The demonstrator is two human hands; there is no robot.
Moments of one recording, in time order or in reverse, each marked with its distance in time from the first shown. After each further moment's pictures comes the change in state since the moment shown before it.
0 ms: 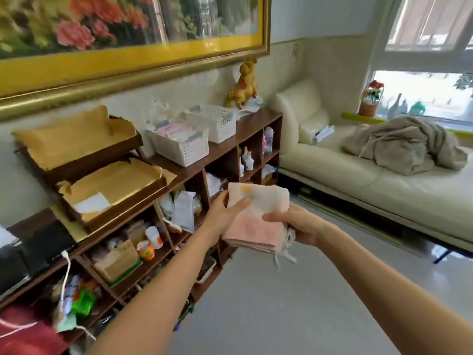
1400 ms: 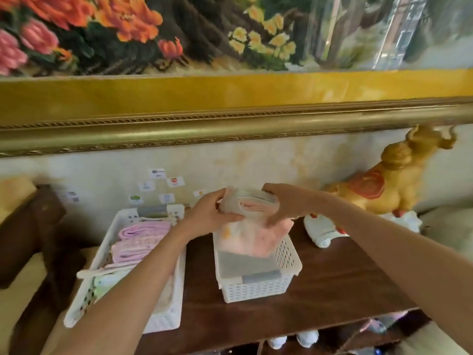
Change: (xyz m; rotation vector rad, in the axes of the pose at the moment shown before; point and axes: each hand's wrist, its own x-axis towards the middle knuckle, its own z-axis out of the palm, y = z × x) left_hand 0.723 0.114 -0.174 0.391 0.530 0.058; right_hand 0.809 -0.423 -0.166 -1.473 -0.678 -0.567
